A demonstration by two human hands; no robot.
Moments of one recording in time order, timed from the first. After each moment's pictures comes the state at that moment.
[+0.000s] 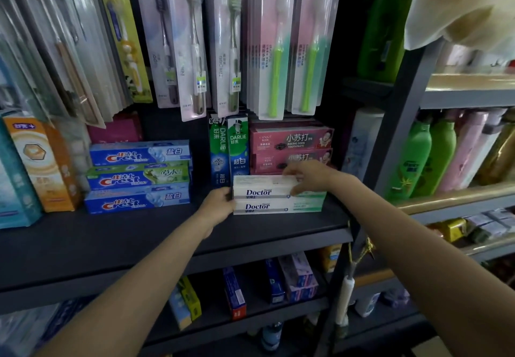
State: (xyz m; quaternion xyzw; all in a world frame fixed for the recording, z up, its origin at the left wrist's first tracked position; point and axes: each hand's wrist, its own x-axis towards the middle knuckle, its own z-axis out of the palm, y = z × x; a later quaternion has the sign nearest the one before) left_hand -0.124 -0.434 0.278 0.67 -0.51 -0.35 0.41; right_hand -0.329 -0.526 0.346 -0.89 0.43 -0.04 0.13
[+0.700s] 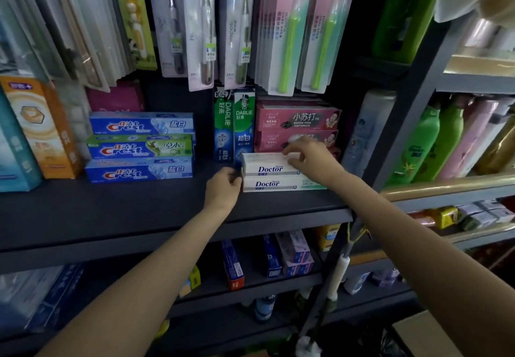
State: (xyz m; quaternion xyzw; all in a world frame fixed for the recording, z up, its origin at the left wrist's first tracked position) left_hand -0.142 -0.418 0.266 0.71 -0.48 -0.21 0.47; right_hand -0.319 -0.493 0.332 -0.88 0.43 -0.20 0.05
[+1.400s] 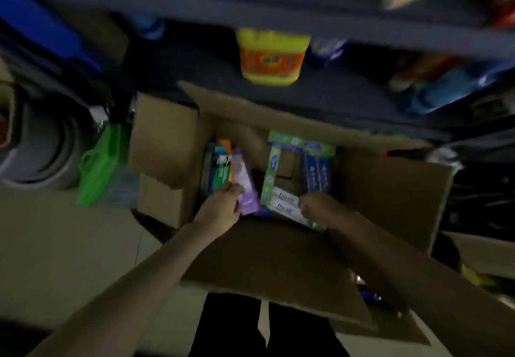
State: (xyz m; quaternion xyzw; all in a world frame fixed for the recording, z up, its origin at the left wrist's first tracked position) left_hand -0.032 -0.036 -0.144 0.80 -0.44 -0.39 0.01; right_hand -0.203 -0.184 -0.191 -0.81 0.28 0.39 0.34
